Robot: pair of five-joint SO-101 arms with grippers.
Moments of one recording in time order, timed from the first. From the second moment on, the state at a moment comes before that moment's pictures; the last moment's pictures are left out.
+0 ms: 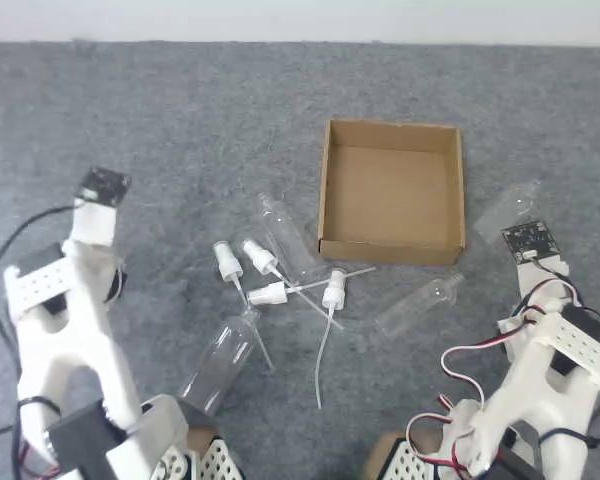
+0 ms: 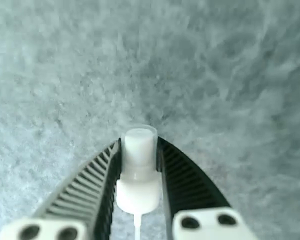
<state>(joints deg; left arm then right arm) -34.0 -17.0 44.7 59.2 -35.6 34.3 -30.9 64.2 49.7 49.2</state>
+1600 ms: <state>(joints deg) -11.1 -55.3 49.2 73.6 -15.6 38.3 -15.0 47.8 56.6 48.4</state>
